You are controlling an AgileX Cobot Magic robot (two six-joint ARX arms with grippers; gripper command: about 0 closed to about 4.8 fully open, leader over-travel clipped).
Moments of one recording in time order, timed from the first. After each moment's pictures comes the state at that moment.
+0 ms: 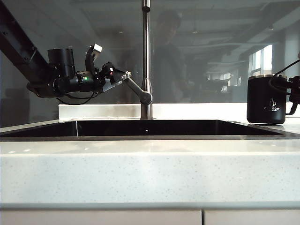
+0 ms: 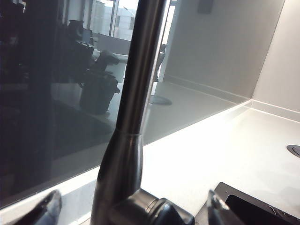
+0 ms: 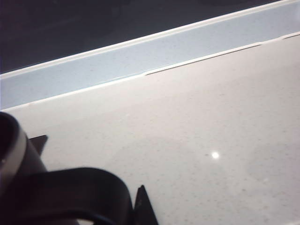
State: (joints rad) left arm -0.13 2.52 2.01 0.81 0.83 -0.36; right arm -0.14 1.78 0.74 0.93 0.00 0.21
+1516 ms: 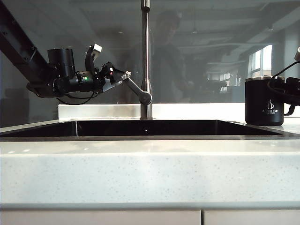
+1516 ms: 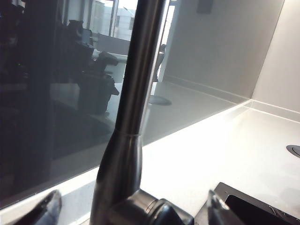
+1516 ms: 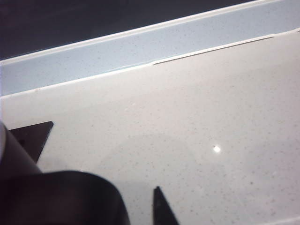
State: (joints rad) left arm -0.13 2.52 2.01 0.81 0.83 -0.36; right arm -0.14 1.77 0.74 0.88 -0.03 0.18
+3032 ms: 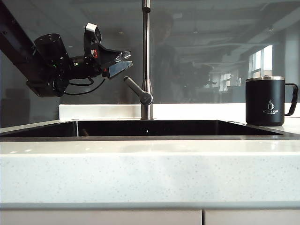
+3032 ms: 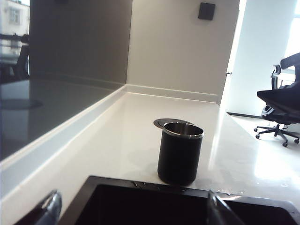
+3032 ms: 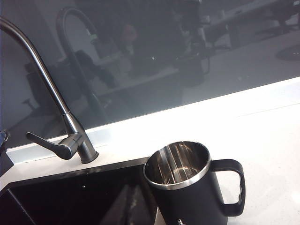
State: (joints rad) left arm -0.13 2.52 2.01 1.31 1.32 -0.81; right arm -0.14 0.82 0.39 0.54 -0.24 0.34
